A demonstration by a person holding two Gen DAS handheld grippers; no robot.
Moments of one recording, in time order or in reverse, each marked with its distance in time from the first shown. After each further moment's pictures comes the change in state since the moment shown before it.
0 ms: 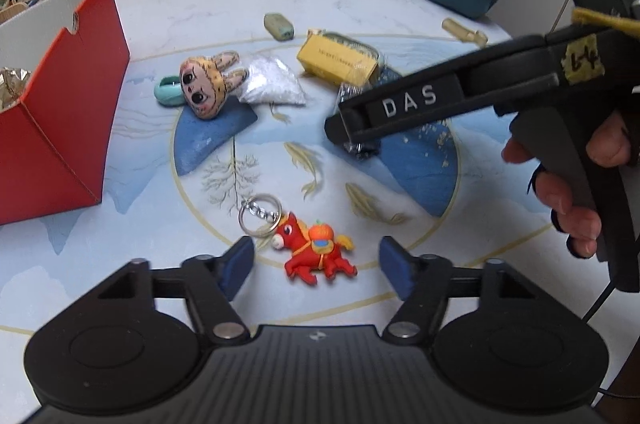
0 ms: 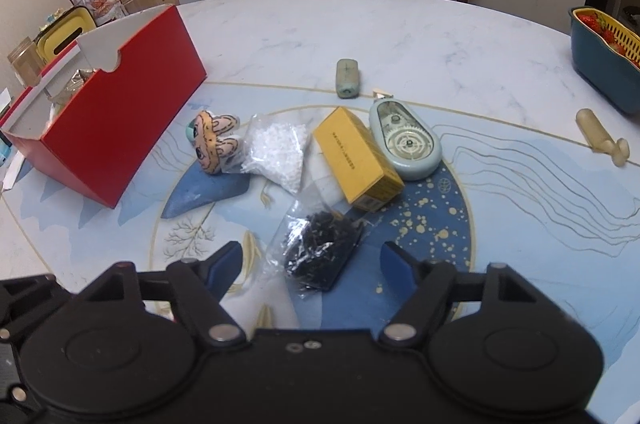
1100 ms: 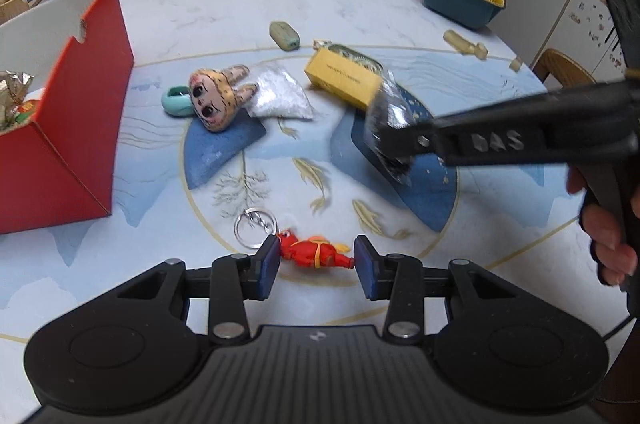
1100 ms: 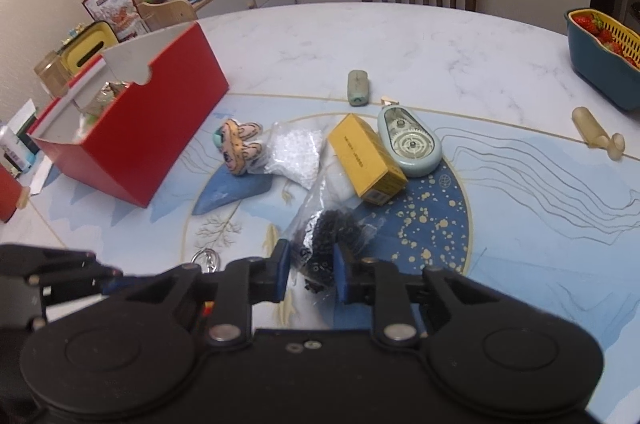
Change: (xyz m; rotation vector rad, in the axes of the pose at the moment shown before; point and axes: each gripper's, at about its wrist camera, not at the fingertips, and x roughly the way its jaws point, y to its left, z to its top) left arm -0.013 0.017 0.015 -0.022 -0.008 -0.036; right arm -0.034 -0.002 -0.011 0.013 -0.035 0.069
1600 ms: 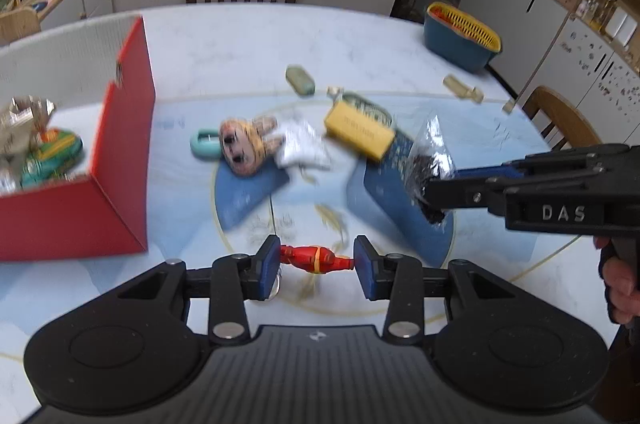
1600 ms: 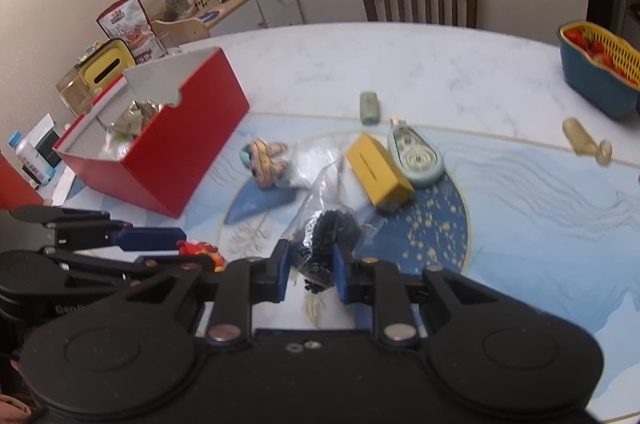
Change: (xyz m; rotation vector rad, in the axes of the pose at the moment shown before) left arm -0.034 0.030 0.026 -0.025 -0.069 -0.045; right arm -0.036 0.017 0.006 0.015 -0.041 0.016
